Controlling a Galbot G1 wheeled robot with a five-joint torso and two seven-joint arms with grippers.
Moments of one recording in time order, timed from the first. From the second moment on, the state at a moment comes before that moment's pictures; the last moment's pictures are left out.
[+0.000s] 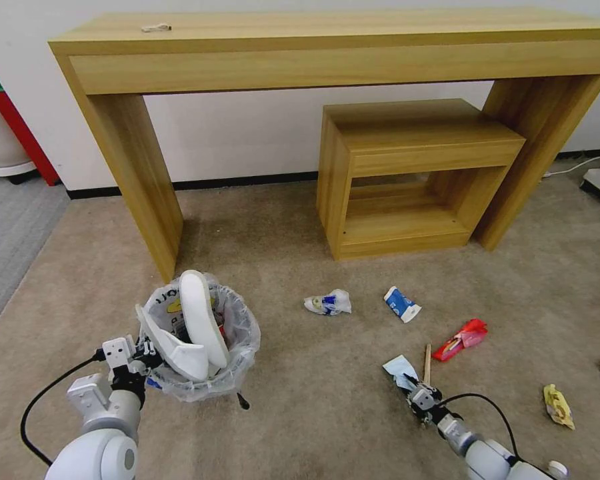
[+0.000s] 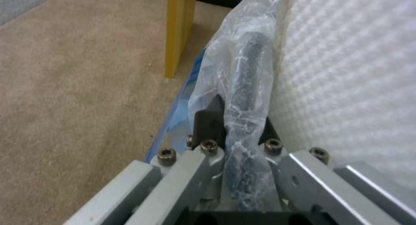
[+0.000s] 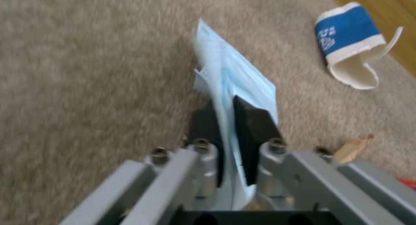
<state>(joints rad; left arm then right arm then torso) 1.55 -1.54 -0.81 -2.13 -0.32 0.40 -0.01 -1.05 0.91 -0.18 0.97 0.05 0.43 0.12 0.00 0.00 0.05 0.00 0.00</state>
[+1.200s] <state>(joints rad) 1.56 -1.54 -0.78 -2.14 -0.28 0.42 -0.01 -0.79 0.67 -0.33 1.87 0.83 0.51 -0.29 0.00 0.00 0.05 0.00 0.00</state>
